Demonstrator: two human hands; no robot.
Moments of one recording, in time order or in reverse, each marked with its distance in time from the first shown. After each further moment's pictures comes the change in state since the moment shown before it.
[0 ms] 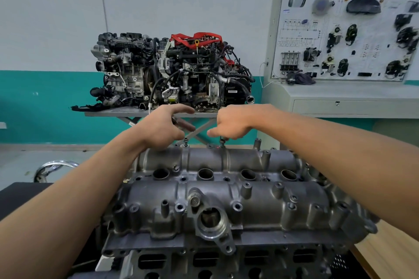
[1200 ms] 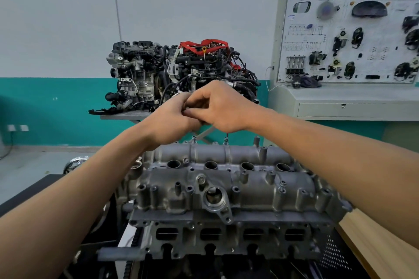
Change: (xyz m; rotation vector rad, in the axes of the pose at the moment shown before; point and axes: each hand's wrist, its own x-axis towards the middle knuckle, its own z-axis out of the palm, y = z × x) left_hand -0.070 0.066 -0.021 -0.220 0.026 0.115; right_hand -0.080 -0.066 -0.030 0.560 0.618 -0.455
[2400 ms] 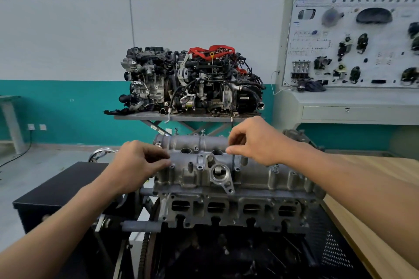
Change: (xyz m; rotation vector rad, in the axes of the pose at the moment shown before) left_hand -0.128 -0.051 -0.015 0.382 0.260 -0.063; right_hand -0.104 -0.012 0.001 -0.158 -0.073 0.203
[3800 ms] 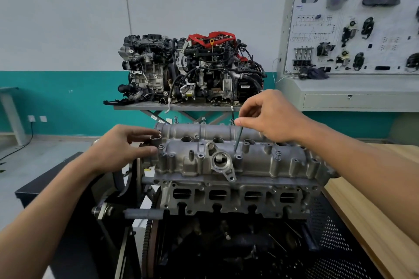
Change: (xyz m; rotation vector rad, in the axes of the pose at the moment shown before) left_hand 0.008 -0.024 -0.028 -0.106 -0.183 -0.111; right_hand -0.004 0.006 -0.020 0.095 0.191 0.034
